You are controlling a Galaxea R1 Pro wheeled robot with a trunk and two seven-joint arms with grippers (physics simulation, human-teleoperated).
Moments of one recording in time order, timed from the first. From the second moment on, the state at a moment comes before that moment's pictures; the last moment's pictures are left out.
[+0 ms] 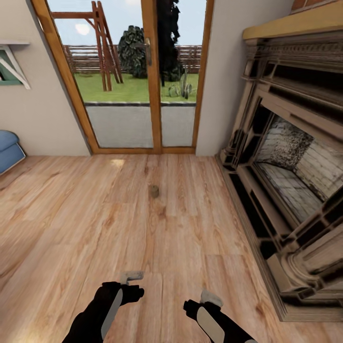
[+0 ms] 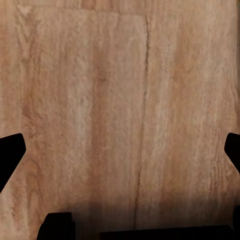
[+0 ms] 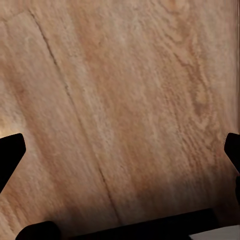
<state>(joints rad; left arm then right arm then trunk) -0.40 -0.10 -0.02 -0.89 0.09 0.71 0.06 -0.49 0.12 0.55 -0.50 -0.94 0.22 -0.44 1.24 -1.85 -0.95</state>
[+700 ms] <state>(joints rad) -0.40 -0.10 -0.02 -0.89 0.09 0.71 0.06 -0.49 0.12 0.55 -0.50 -0.94 0.22 -0.44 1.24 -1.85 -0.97</state>
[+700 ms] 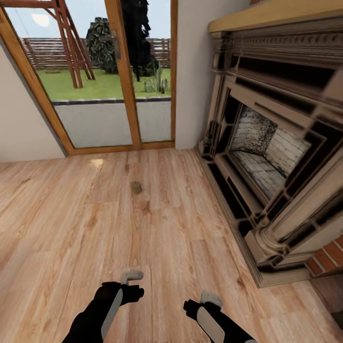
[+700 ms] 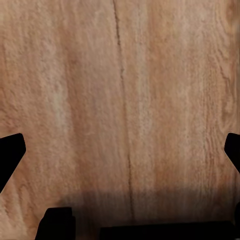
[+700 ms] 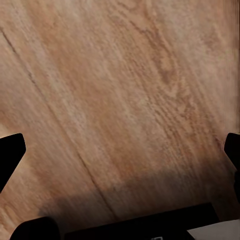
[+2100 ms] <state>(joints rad) -0.40 -0.10 -0.02 -0.89 0.09 0.71 0.06 -0.49 0.12 0.55 -0.50 -0.94 0.23 -0.44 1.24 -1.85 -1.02</state>
